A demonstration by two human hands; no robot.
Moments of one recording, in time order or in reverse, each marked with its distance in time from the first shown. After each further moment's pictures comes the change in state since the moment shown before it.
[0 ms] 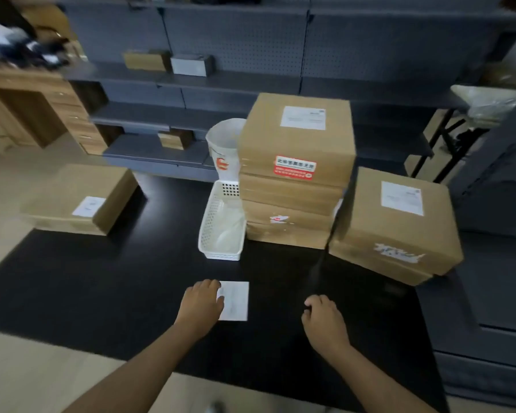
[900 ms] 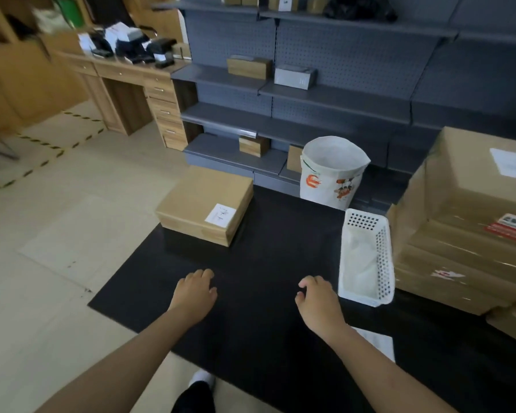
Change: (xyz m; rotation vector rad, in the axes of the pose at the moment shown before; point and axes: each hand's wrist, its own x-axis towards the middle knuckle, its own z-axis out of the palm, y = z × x) left_hand 0.010 -0.354 -0.076 -0.071 0.089 -0.231; right_hand 0.067 -0.346 0.115 -0.056 -0.043 -0.276
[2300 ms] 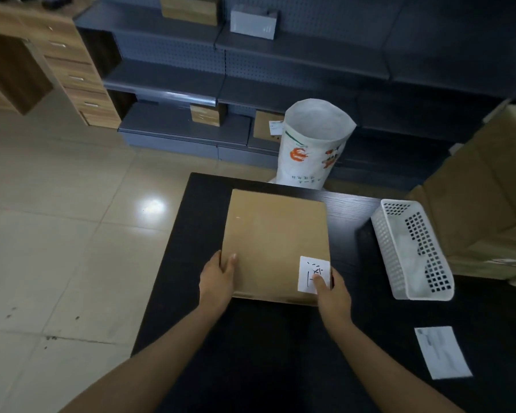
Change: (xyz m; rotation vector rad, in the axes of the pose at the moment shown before) left_hand 0.186 -0.099 -0.016 -0.922 -0.108 -0.074; right_hand 0.111 -0.143 0.072 0.840 0.361 0.727
